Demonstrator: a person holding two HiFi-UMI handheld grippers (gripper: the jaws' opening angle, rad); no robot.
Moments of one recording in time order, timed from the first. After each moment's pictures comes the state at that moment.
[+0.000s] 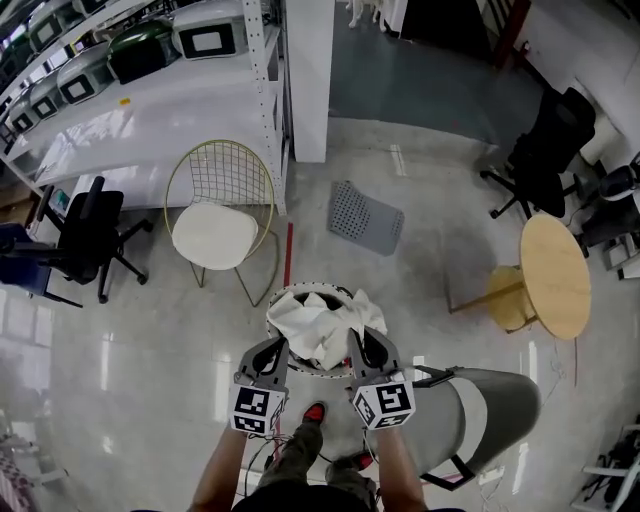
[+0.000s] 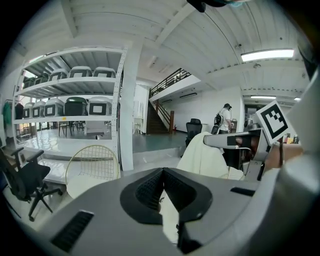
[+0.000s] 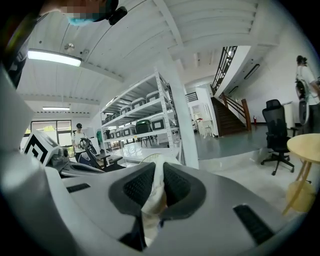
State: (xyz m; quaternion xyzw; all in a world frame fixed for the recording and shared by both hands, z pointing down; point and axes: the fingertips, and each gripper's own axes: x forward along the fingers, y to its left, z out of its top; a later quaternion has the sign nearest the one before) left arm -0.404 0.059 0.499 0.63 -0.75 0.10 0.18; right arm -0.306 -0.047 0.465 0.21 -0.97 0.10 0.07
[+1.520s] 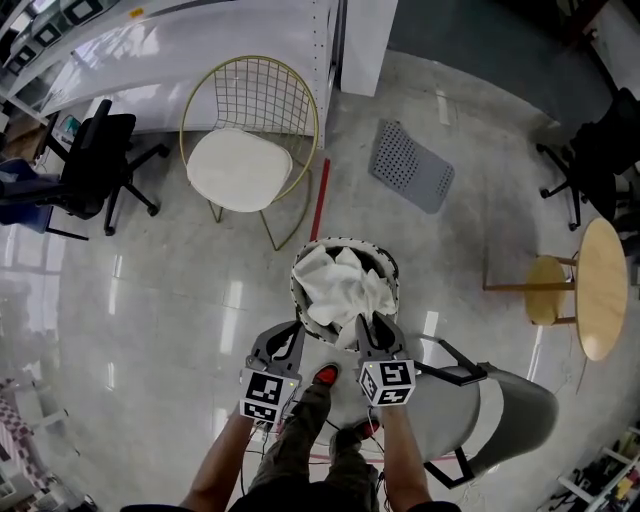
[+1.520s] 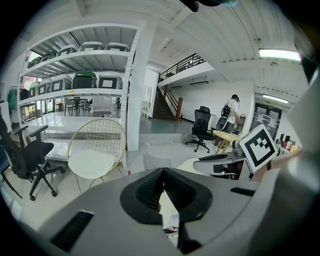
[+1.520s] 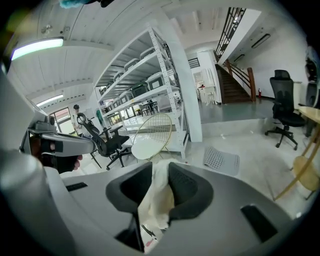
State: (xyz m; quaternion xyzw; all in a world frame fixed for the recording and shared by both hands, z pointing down) left arm -0.452 0.080 0.621 0.60 -0.75 0.11 0.27; right arm -0.370 -0.028 0.673 0.17 -0.94 0.17 0.23
